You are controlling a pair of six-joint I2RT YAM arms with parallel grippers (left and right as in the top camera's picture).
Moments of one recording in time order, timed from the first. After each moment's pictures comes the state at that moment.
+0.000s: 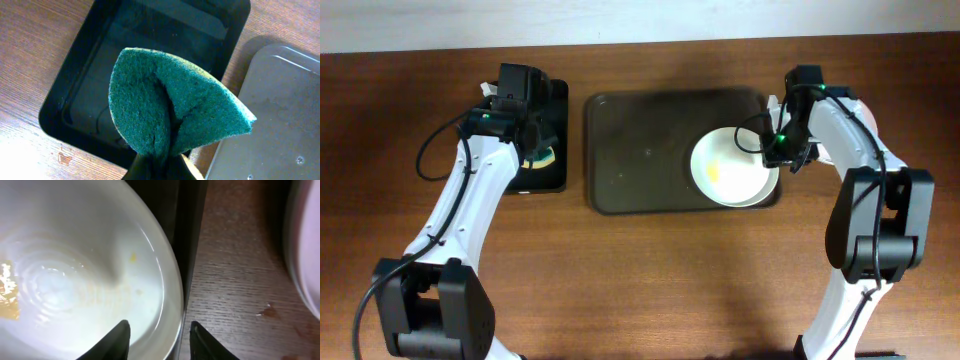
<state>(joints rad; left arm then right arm) -0.14 1.76 1.47 -0.80 -0.22 -0.53 -0.05 2.11 1.62 -1.00 -0.05 -0.13</state>
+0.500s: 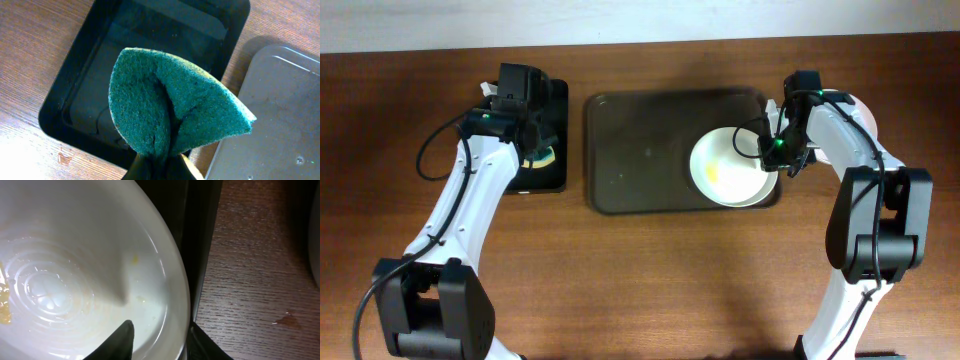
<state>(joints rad) -0.14 1.76 1.47 -0.80 -0.22 -0.53 -0.05 2.10 1.56 -0.94 -0.08 -0.13</state>
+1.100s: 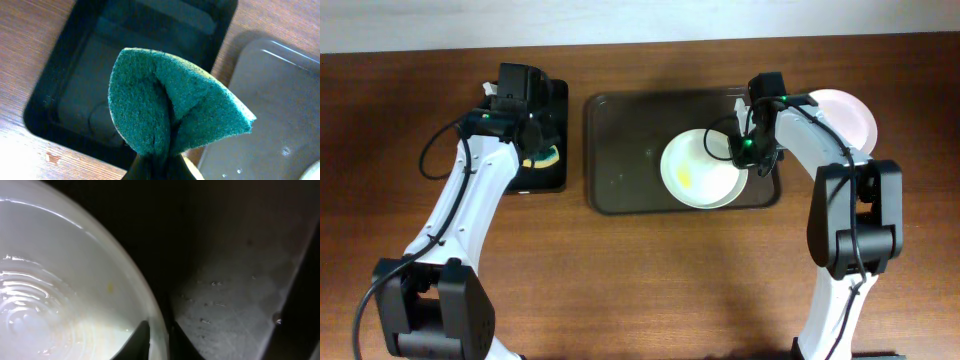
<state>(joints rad) -0.14 1.76 1.47 -0.79 -0.16 -0.53 0.07 2.15 1.56 -0.81 -0.12 -0.06</state>
